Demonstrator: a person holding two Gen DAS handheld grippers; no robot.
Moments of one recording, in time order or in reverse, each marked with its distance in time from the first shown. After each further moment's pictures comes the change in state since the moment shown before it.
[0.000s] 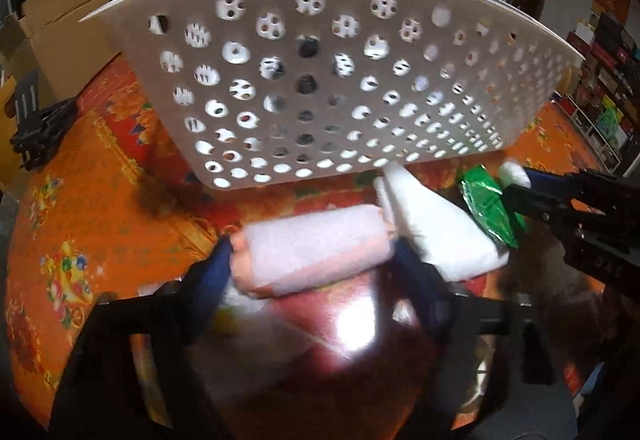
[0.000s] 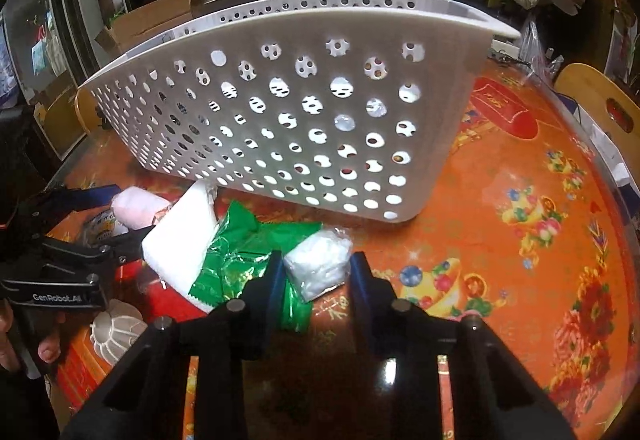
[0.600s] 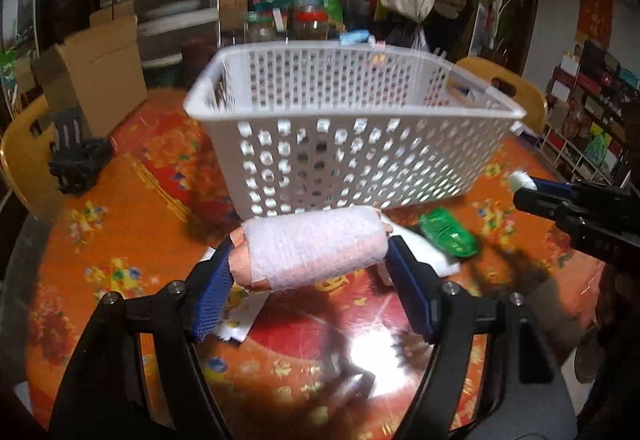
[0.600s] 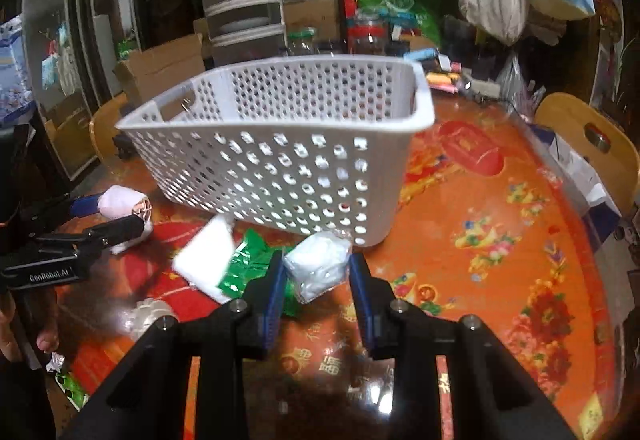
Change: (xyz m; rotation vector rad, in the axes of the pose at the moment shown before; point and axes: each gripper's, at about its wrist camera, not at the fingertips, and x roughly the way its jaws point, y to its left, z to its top) left arm -0.095 0.011 -0.008 -0.015 -0.226 -0.029; right arm -0.072 -0.002 -0.005 -0.012 -0.154 -0.006
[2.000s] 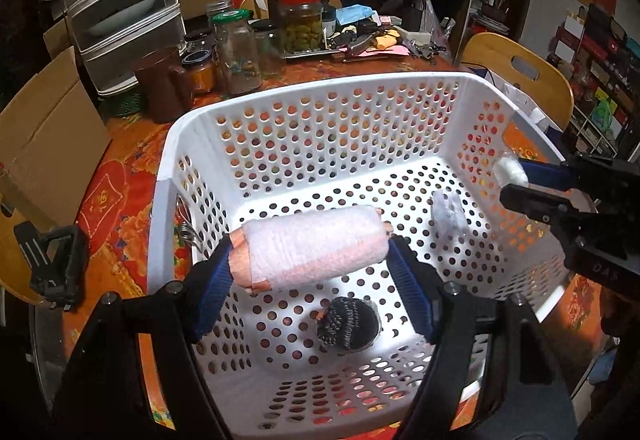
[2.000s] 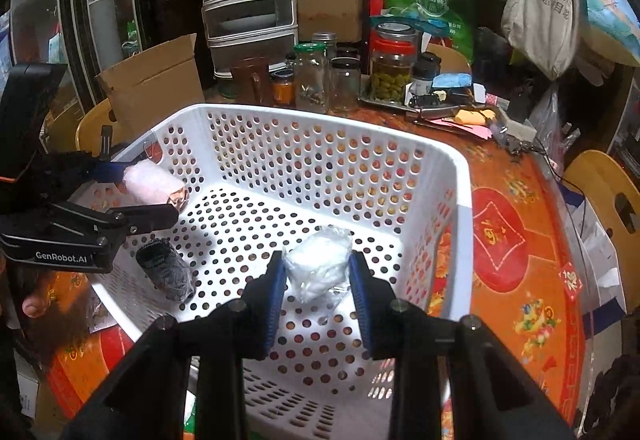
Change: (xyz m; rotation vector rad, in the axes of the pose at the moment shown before) left arm 0.125 0.006 0.147 0.092 0.204 0.001; right arm 0.082 -0.016 0.125 -0.096 0.067 0.023
